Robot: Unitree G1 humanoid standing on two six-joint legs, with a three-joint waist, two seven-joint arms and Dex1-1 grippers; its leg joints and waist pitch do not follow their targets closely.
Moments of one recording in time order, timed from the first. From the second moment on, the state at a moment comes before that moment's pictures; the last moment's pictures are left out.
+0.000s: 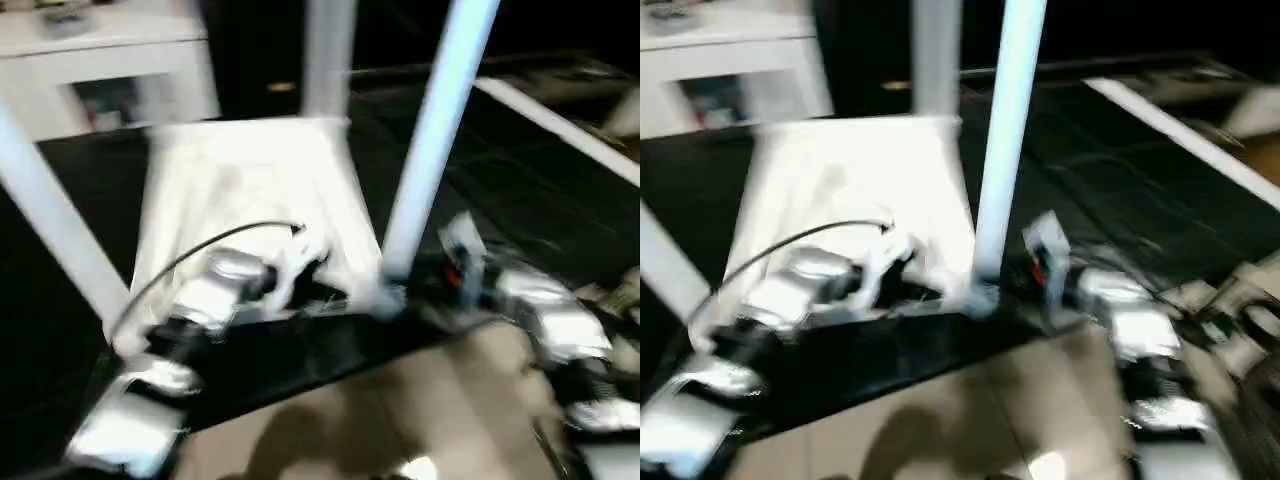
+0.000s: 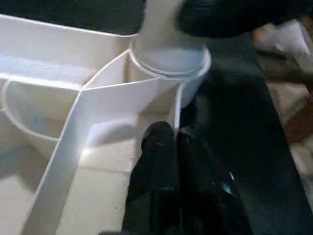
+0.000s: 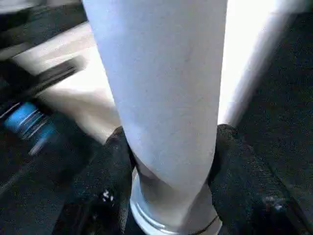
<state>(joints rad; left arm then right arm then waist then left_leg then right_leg) -0.71 0.12 -0.18 0.71 0.00 0.34 -0.92 -0.56 -0.26 -0.03 0.61 0.20 0.24 0.83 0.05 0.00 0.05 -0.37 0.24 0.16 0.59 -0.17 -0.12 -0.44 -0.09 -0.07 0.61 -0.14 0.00</state>
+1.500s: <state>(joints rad) -0.72 0.31 -0.35 0.68 0.01 0.12 -1.43 -0.46 -0.50 0.13 0.43 0.25 0.23 1.44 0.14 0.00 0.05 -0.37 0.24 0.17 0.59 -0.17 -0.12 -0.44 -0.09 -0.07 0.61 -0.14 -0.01</state>
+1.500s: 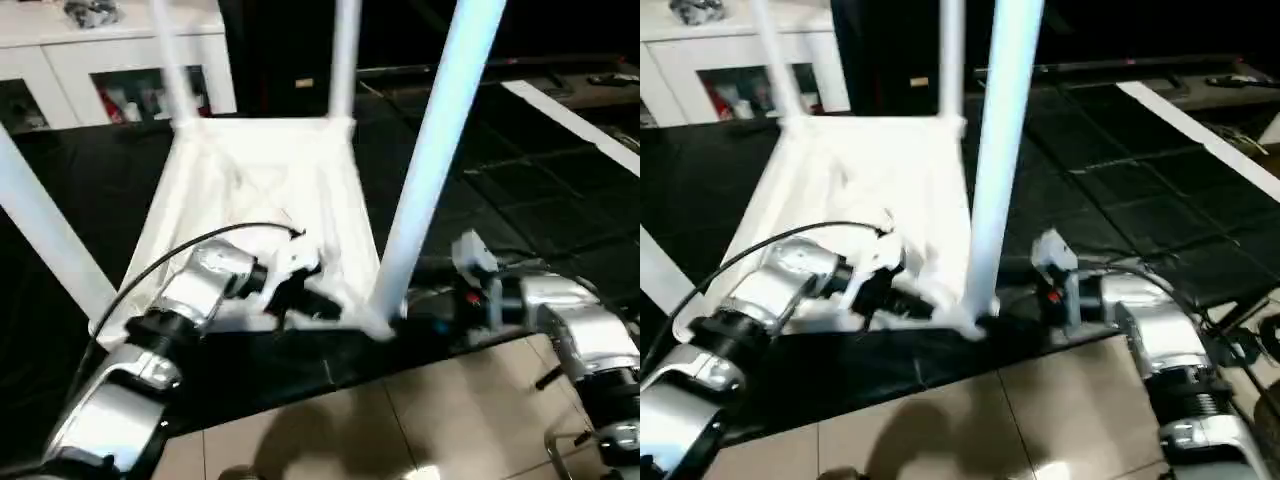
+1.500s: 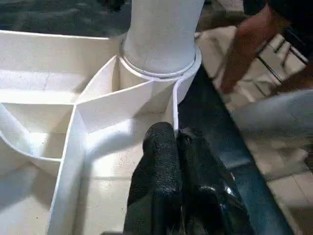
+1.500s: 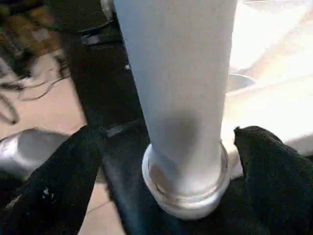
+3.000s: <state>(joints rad) -0.67 0.18 -0.24 0.61 0.01 0.37 -1.06 -0.46 -0.30 0.01 0.48 0.19 0.27 0.96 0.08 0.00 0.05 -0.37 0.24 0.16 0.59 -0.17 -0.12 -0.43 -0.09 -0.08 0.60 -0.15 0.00</state>
